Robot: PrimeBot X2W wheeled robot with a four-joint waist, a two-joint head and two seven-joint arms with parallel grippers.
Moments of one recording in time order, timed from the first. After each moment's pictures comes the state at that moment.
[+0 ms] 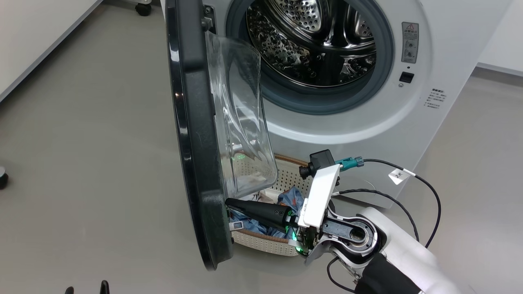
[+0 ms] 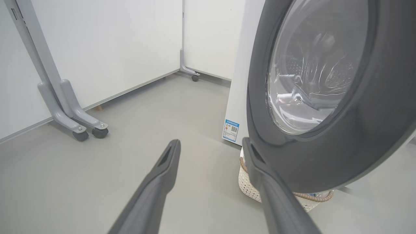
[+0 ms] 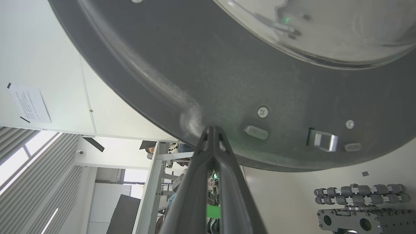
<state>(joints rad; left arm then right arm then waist) 0.47 0.05 0.07 -0.11 -0.35 -0.12 -0.25 -0.46 -0.07 0.79 0.29 1.83 0.12 0.54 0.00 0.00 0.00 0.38</state>
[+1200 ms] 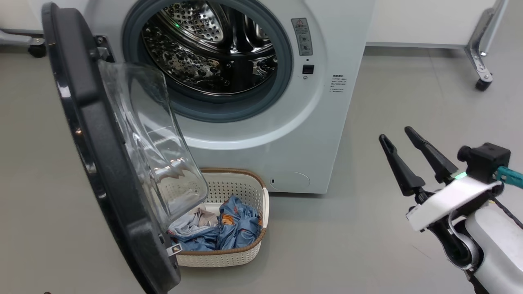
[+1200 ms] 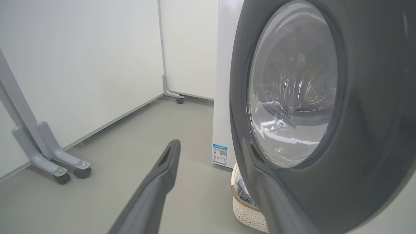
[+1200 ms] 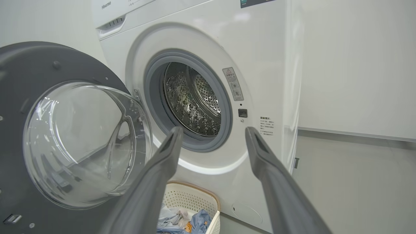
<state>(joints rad) 0.60 0.05 0.22 -0.28 -0.38 -0.06 -0.25 -0.37 -0.49 0.69 0.20 0.89 0.12 -0.25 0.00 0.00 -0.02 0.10</state>
